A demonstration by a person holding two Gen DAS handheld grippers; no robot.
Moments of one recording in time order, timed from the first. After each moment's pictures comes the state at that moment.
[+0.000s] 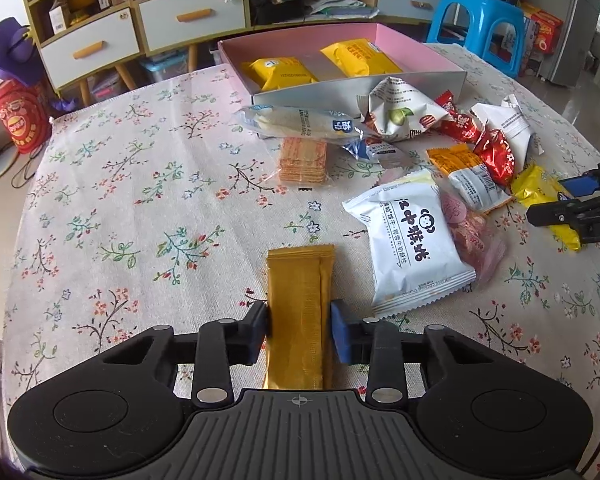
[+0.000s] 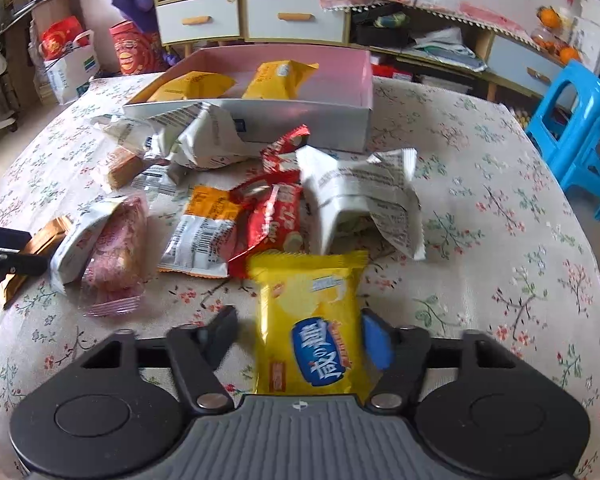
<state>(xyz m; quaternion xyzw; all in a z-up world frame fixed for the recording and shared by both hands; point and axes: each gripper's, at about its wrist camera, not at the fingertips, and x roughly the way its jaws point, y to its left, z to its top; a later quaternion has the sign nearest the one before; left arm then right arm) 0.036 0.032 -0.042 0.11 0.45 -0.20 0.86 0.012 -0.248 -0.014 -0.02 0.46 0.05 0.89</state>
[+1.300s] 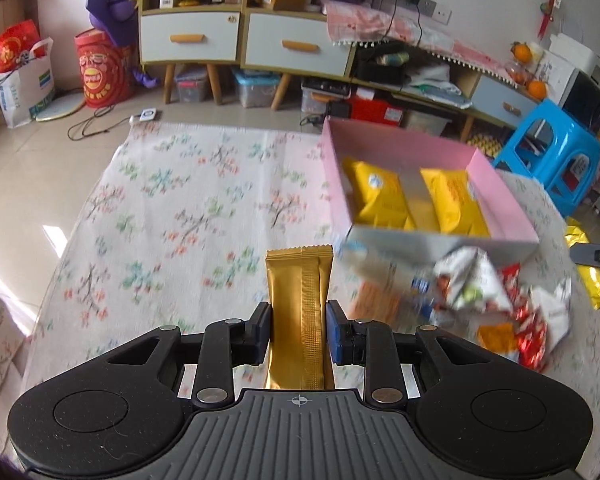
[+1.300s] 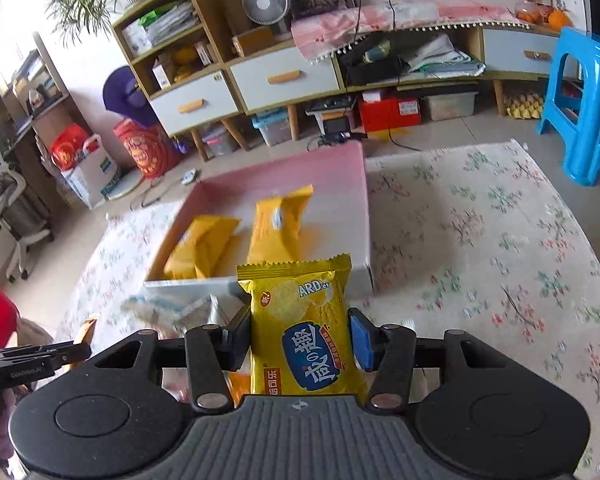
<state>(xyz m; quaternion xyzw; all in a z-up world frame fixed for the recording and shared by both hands) 0.107 0.054 0.014 -0.04 0.42 -0.10 0.90 0.091 -0.287 0.056 0.14 0.41 0.08 0.90</state>
